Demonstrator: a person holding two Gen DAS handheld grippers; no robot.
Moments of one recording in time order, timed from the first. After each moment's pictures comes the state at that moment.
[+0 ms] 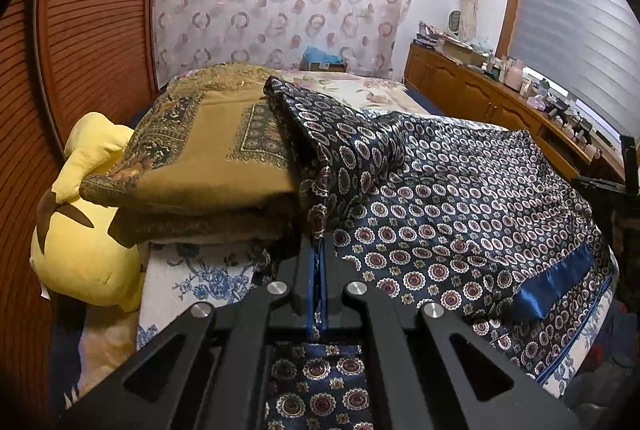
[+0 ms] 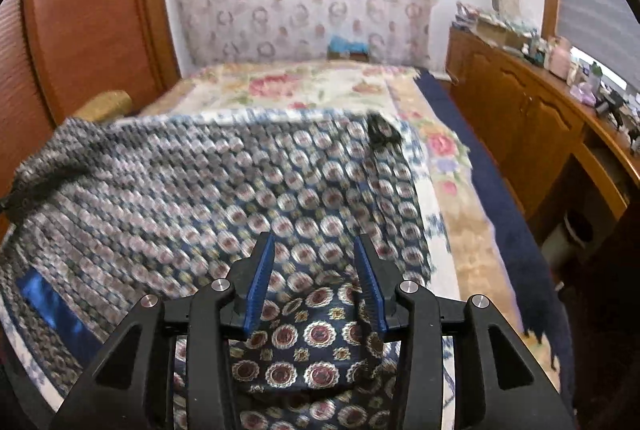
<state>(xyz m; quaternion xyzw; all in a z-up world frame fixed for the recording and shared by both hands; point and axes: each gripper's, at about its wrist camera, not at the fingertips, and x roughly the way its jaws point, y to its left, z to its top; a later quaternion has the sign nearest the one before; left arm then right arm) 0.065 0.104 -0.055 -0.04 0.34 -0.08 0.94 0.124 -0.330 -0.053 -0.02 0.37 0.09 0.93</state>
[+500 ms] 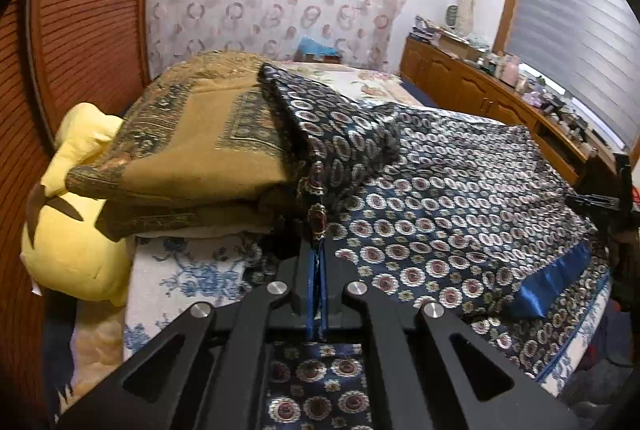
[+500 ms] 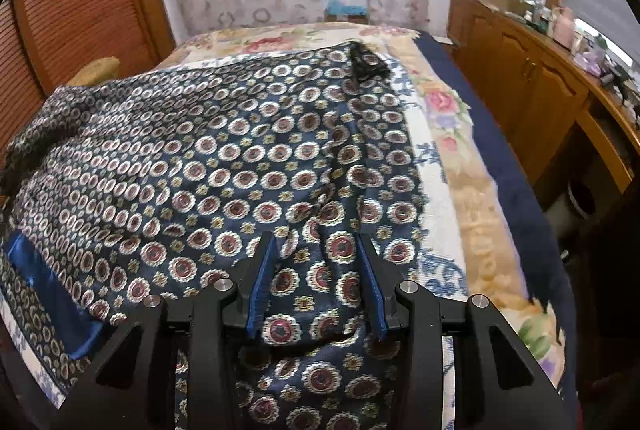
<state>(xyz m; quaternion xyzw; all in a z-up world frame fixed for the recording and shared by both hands) 0.071 0.103 -0.060 -0.05 0.35 -0.10 0.93 0.115 -0.339 -0.084 -0.02 0.41 0.11 0.91</state>
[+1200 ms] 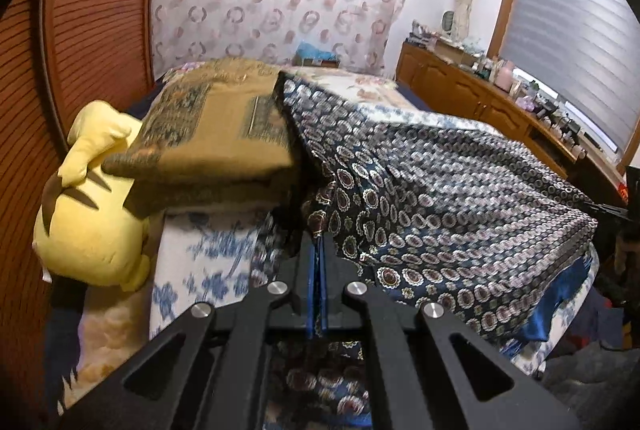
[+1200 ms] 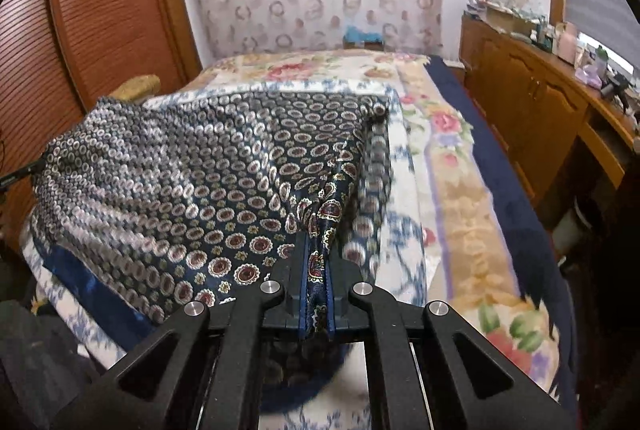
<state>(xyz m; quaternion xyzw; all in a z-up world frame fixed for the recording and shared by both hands) 0.033 0.118 -0.045 -0.06 0.35 -0.10 0.93 0.051 -0.375 -0.049 0.00 0.38 0.14 0.92</state>
